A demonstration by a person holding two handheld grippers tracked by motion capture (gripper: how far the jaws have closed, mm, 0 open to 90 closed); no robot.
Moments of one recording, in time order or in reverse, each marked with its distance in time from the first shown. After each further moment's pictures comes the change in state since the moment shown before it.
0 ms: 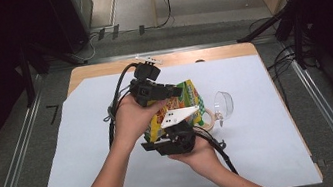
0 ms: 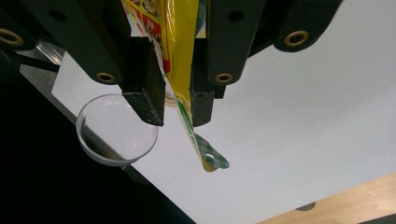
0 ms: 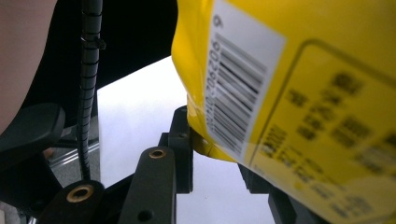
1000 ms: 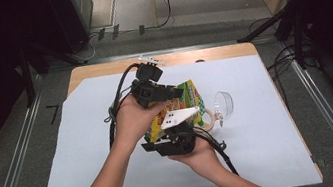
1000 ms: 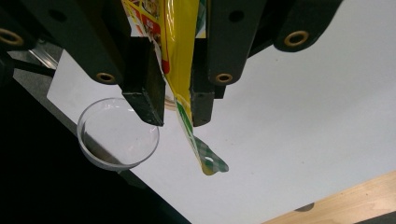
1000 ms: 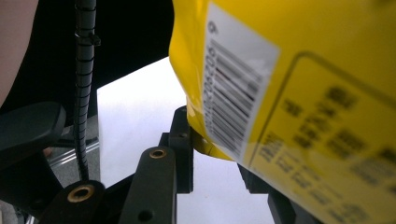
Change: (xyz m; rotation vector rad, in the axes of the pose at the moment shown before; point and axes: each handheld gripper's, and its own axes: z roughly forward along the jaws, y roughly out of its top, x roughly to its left) left arm -0.006 0.000 -0.001 0.012 0.016 0.019; right arm 0.002 -0.001 -0.001 0.000 -0.001 -0.007
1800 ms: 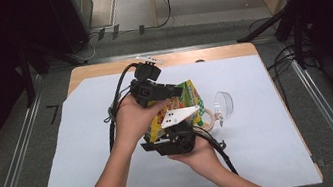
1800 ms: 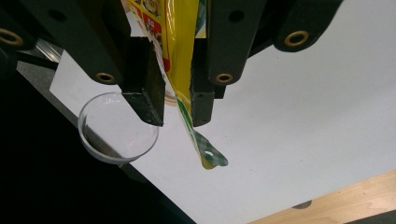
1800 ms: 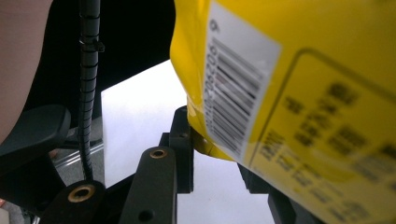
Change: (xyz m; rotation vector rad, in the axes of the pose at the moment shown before) left arm 0.002 0.000 -0.002 -0.020 0.001 -0.022; right arm 0.000 0.001 0.000 -0.004 0.015 0.013
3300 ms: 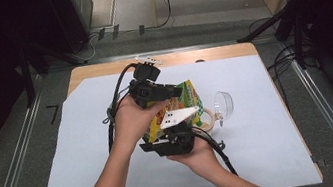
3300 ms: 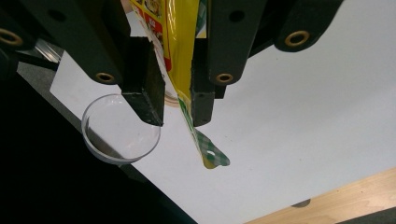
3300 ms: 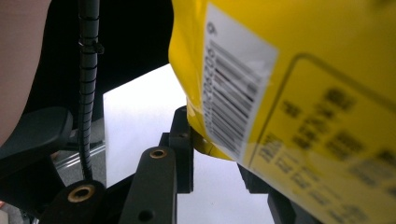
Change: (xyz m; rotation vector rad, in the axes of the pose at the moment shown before) left arm -0.003 0.000 -0.003 -0.001 0.004 0.005; right arm 0.002 0.001 0.001 -0.014 0.004 -0.008
